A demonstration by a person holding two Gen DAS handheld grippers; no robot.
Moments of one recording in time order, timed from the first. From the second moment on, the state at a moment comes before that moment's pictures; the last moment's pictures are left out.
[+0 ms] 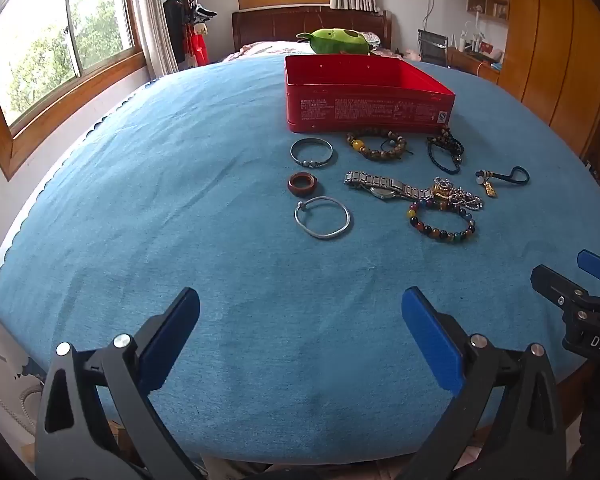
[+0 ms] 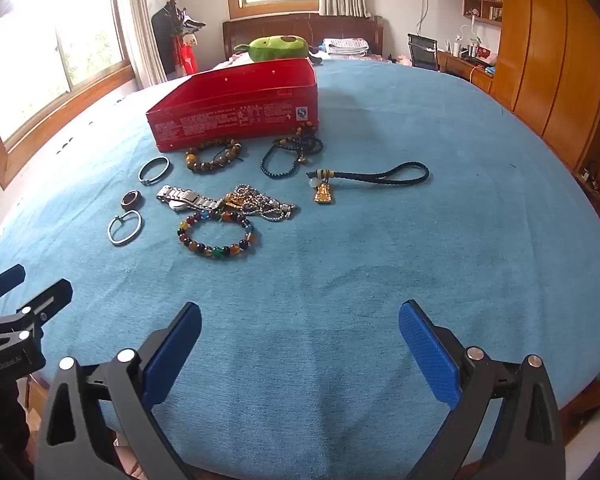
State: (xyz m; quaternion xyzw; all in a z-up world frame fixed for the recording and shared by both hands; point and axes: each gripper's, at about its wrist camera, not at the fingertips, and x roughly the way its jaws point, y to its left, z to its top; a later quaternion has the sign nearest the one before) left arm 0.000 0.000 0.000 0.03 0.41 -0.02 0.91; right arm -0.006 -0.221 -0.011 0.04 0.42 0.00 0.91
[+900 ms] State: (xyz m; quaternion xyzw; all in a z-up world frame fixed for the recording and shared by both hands) left arm 0.000 0.000 0.000 0.03 0.41 -0.01 0.91; right arm -0.005 -0.220 -0.012 0.04 0.42 0.00 0.91
